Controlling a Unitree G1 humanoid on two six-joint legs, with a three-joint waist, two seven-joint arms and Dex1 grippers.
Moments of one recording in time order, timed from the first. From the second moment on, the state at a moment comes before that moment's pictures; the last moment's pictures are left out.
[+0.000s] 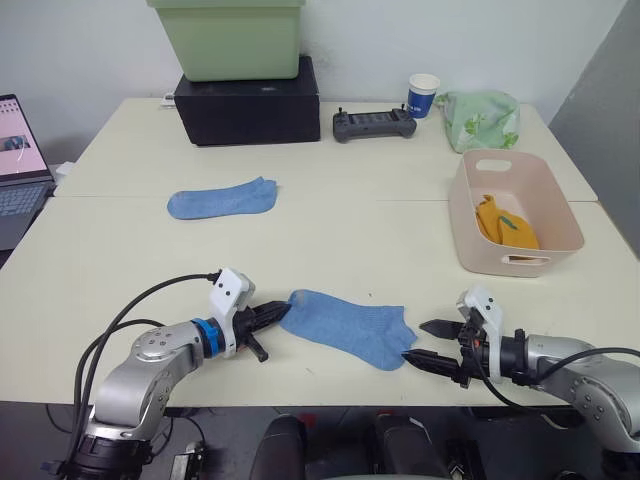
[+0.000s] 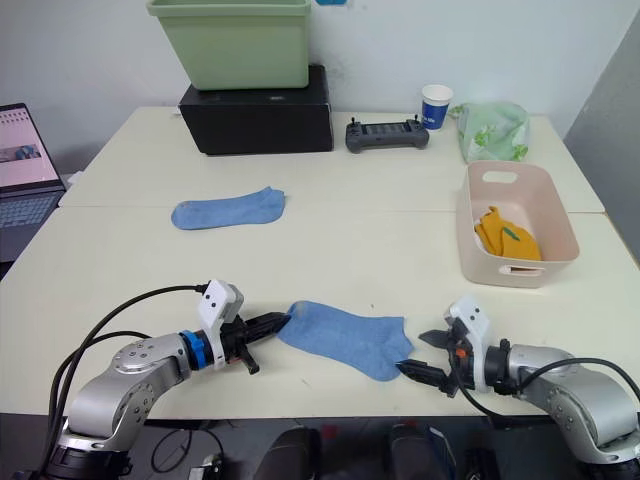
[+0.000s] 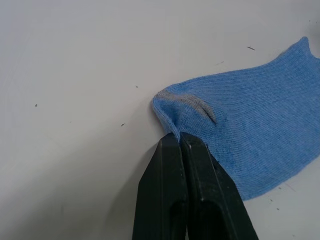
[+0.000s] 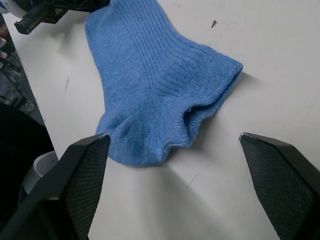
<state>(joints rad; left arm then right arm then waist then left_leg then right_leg) -0.03 0.58 0.03 -0.27 -0.44 0.59 -0.75 0.03 -0.66 -0.05 -0.53 0.62 0.96 0.74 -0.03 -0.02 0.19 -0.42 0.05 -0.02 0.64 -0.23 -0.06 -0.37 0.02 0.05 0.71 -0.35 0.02</state>
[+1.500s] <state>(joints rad) 0.08 0.59 0.13 -0.52 -0.52 0.53 -0.69 -0.26 -0.68 0.02 -0.24 0.45 0.55 0.92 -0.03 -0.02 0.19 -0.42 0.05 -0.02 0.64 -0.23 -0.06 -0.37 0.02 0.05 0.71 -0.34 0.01</state>
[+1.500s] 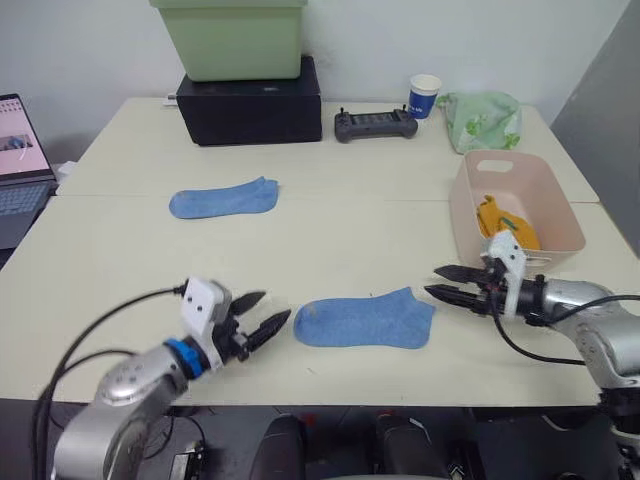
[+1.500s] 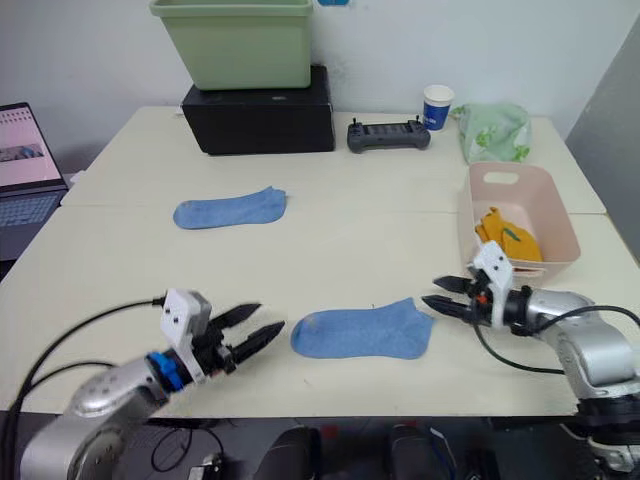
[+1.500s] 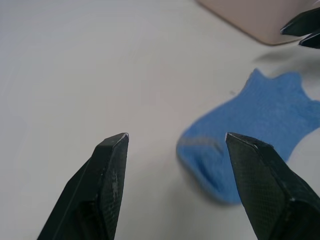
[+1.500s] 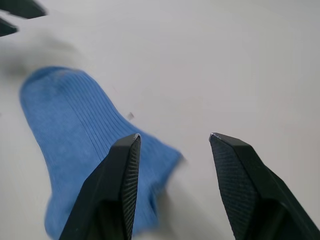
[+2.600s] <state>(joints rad) -0.10 0.64 -0.13 -0.23 -0.36 0.34 -0.99 -0.08 -0.63 0.14 -0.30 0.35 0.41 0.92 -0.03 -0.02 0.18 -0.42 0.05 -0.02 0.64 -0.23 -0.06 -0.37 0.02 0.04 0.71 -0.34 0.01</state>
